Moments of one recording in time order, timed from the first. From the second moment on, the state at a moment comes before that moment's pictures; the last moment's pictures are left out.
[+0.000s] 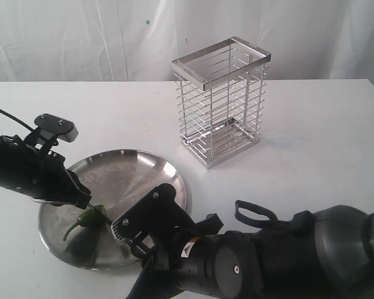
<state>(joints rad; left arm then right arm) -0.12 1.64 -0.77 -0.95 0.43 1.17 1.06 1.74 -0.71 0.83 -0.16 -0.66</state>
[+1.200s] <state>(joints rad) -0.12 1.57 -0.77 -0.93 0.50 1.15 0.98 1.86 -0.84 0.79 -0.16 -0.74</state>
